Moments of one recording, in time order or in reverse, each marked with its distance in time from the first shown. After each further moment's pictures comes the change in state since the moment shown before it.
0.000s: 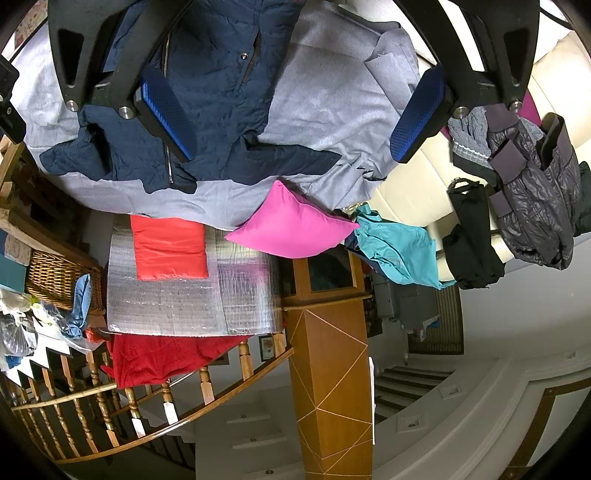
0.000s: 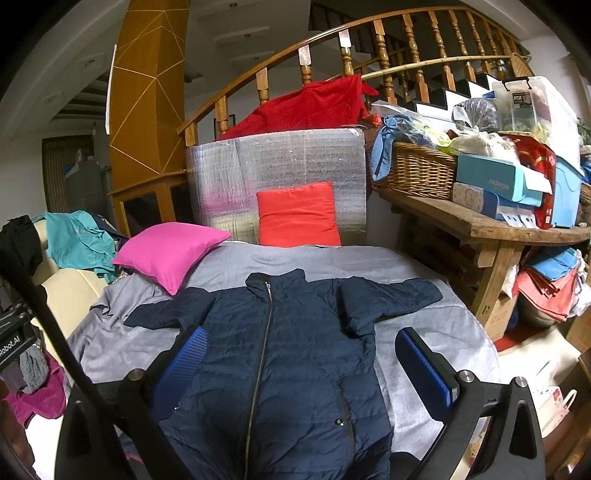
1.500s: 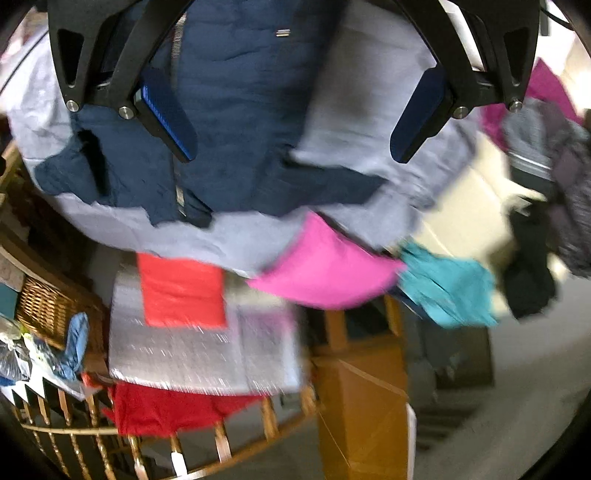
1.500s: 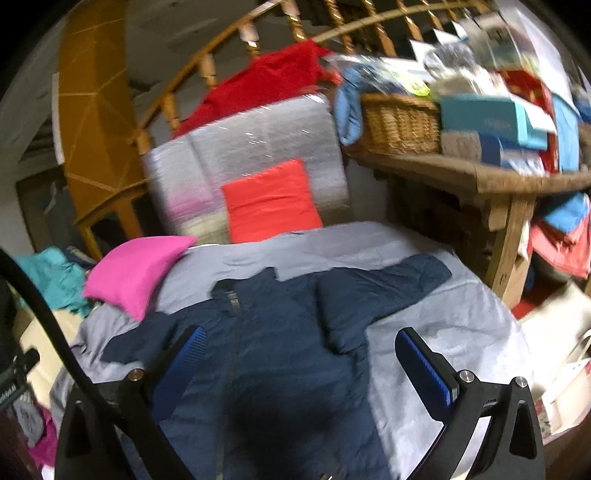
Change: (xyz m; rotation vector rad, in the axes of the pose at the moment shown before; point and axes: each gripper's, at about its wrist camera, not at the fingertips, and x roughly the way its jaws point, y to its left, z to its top) left arm 0.163 -0.071 -0.006 0.009 0.250 -0.128; right arm 0.172 -0.114 0.007 0.202 0.150 -0.037
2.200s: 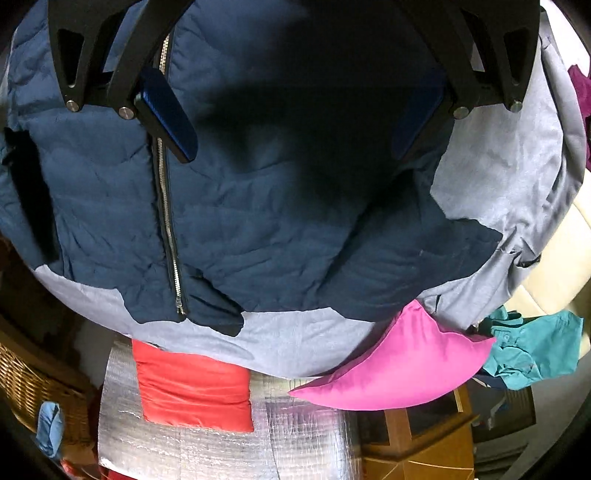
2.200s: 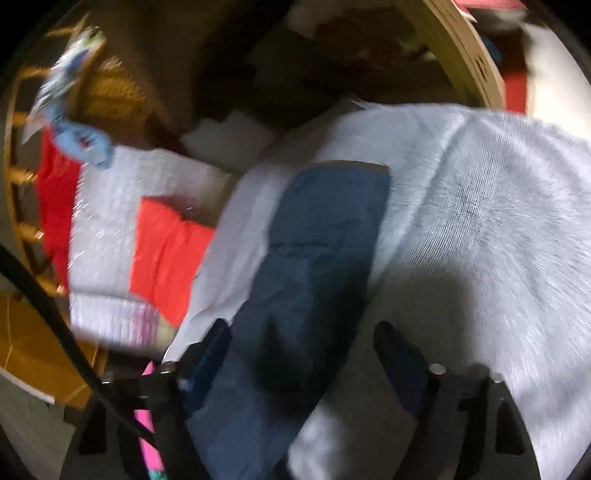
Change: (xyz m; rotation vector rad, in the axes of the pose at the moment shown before) left arm 0.221 -0.087 -0.037 0.034 0.238 -0.017; right arm 0.299 -0.267 0.011 0.886 0.190 0.129
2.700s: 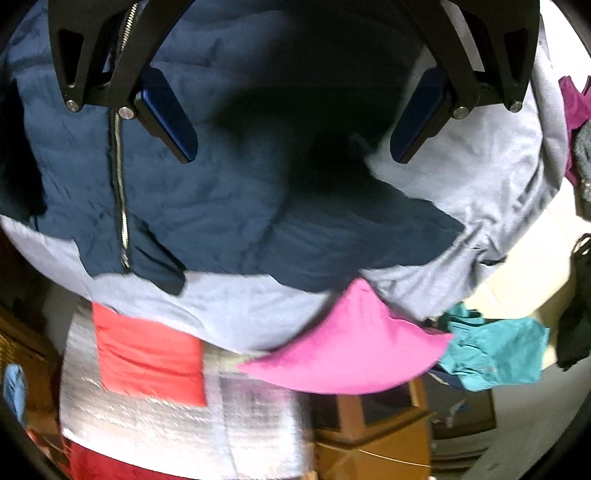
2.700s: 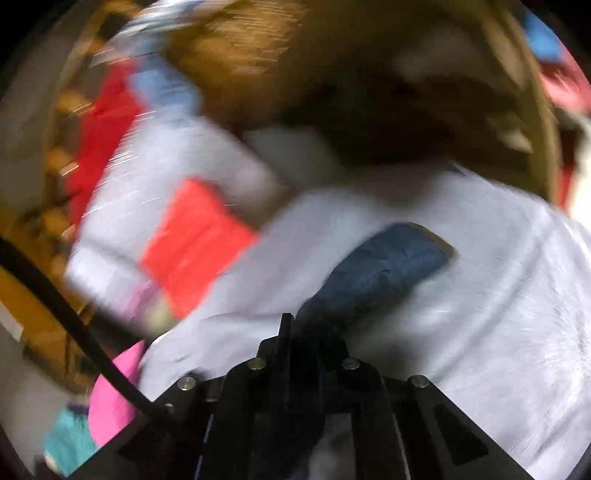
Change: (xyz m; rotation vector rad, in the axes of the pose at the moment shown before) left arm -0.003 0.039 0.024 -0.101 -0.093 0.136; right arm -0.029 0.160 -0.066 -0.480 -0.150 0.127
